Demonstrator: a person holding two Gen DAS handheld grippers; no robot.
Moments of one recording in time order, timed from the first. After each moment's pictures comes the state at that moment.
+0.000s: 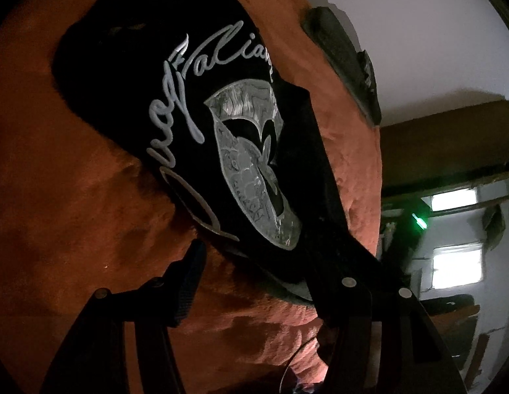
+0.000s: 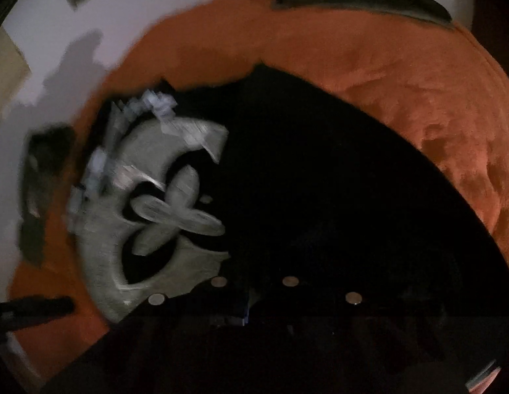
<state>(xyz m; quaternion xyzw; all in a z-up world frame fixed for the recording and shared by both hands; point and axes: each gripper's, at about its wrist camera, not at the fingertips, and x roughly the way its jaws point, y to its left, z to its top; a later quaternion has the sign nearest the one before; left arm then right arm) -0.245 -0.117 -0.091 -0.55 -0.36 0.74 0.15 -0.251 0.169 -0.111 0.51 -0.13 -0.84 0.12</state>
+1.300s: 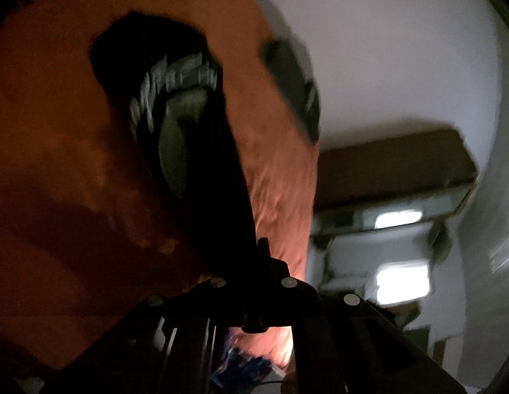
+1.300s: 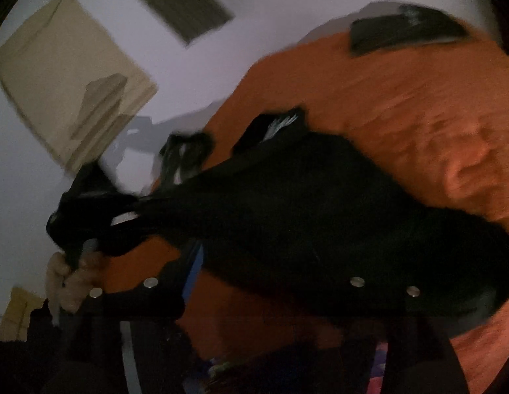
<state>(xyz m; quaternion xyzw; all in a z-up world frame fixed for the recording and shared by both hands) -0.134 -0.157 -0.004 -0.45 -0.46 0.74 0.20 -0.071 0.228 -0.012 0.41 -0.20 -0.85 0.26</state>
